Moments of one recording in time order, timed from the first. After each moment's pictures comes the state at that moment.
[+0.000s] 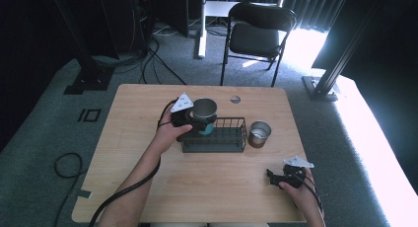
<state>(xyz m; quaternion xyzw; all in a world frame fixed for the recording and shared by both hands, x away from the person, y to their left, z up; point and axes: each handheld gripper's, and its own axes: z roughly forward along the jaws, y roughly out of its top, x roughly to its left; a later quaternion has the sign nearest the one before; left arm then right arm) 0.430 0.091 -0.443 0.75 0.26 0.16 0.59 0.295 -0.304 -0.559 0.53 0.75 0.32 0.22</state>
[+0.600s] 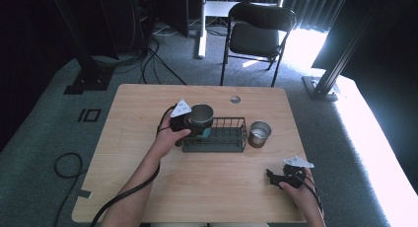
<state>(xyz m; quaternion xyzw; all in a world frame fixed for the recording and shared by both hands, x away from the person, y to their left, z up) 0.433 0.097 -0.476 0.75 0.28 0.16 0.57 0.295 -0.304 -0.559 0.53 0.75 0.32 0.22</state>
